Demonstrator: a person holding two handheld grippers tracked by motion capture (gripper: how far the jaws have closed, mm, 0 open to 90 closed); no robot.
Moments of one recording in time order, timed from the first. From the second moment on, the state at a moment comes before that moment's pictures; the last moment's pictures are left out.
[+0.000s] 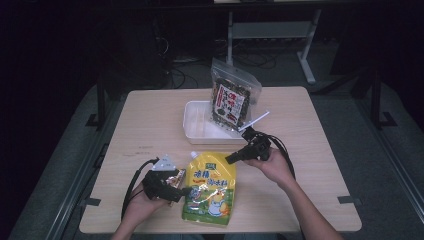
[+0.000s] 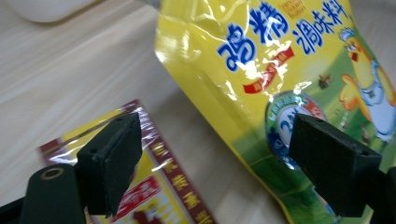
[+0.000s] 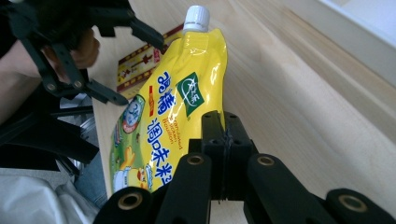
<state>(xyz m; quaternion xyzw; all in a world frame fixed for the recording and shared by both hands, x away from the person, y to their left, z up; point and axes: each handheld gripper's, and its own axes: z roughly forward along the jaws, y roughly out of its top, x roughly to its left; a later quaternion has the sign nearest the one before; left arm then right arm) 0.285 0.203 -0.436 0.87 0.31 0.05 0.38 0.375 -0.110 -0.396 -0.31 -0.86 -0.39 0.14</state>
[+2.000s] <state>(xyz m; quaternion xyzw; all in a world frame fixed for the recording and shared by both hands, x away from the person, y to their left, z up) 0.287 0.206 -0.421 0.84 0.24 -0.07 0.48 0.379 -0.081 -0.328 -0.19 -0.88 -0.36 0.24</state>
